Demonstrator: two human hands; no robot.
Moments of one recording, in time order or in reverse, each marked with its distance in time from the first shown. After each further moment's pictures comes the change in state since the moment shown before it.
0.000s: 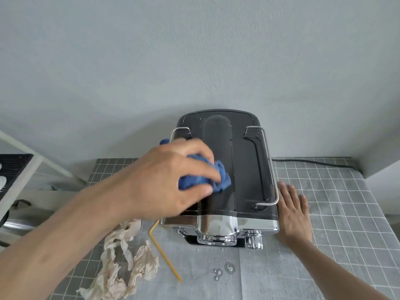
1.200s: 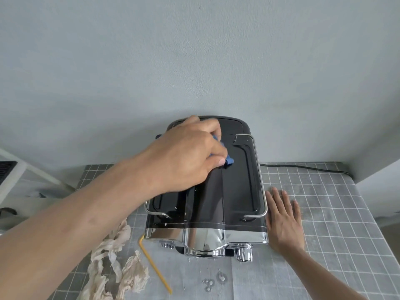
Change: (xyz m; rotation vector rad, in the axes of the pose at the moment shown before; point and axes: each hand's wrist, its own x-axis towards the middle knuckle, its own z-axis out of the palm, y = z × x) left_hand 0.075 -0.002 0.008 0.227 0.005 -0.025; right_hand 0.004 0.002 0.007 0.013 0.039 0.001
